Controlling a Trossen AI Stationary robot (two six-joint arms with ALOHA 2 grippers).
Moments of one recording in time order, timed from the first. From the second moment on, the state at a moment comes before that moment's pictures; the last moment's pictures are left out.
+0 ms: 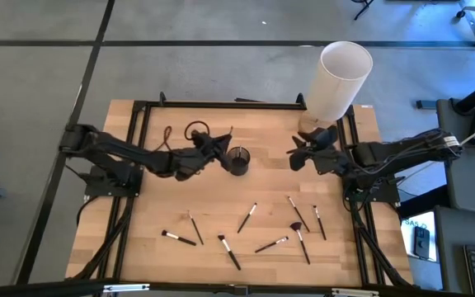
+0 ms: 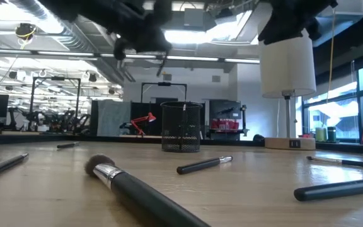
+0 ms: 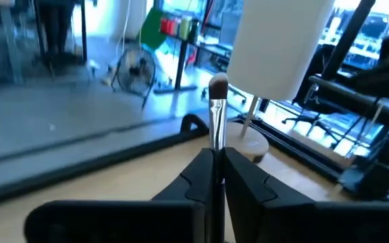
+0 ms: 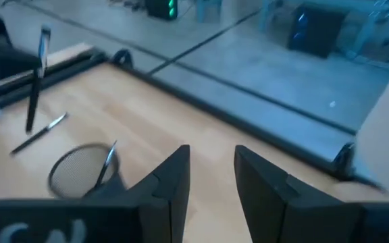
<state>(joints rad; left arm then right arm) -0.06 1.47 0.74 0.61 -0.87 -0.33 0.18 0.97 0.86 -0.52 0.99 0.61</state>
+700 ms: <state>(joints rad) -0.02 1.84 0.74 1.04 -0.93 -0.34 0.15 0.97 0.86 -0.50 0.92 0.57</state>
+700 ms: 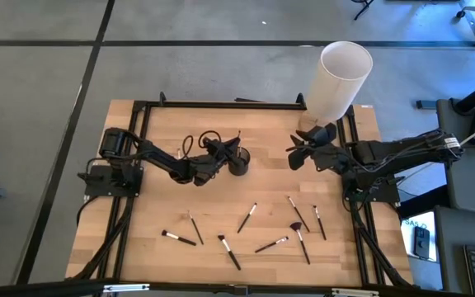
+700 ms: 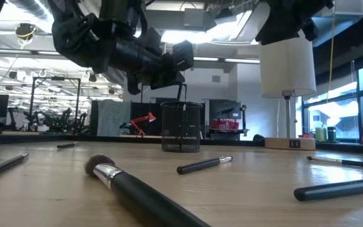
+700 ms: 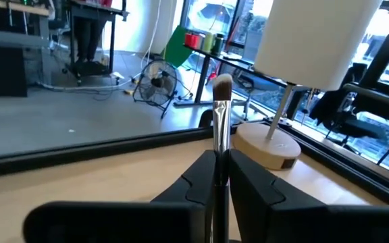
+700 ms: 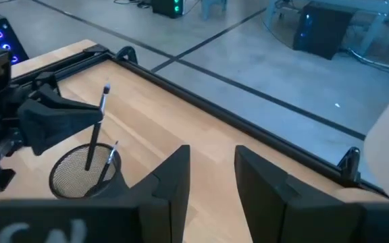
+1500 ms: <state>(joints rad) -0.05 1.45 0.75 0.46 -0.89 -0.36 0.18 1.06 0.86 -0.49 0.84 0.62</state>
